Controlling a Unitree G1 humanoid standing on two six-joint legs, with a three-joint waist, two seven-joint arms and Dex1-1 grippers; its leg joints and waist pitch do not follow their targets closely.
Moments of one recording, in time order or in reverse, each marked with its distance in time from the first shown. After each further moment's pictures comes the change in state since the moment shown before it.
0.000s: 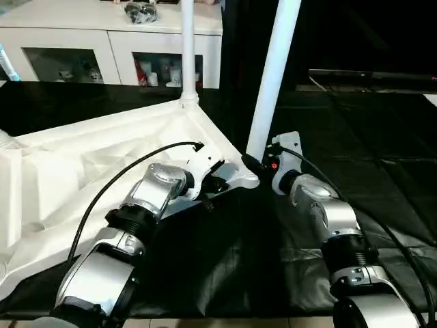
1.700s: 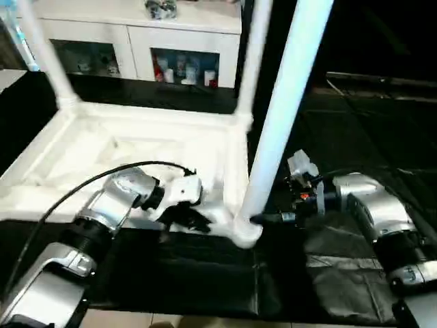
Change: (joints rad) left arm 0.133 0.304 -0.196 -0.207 -0.029 -0.378 -0.644; right arm 0.011 -0.387 0.255 -0.040 0.116 -0.077 1.021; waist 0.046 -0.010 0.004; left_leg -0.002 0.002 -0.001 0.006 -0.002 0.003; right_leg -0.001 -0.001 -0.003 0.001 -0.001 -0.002
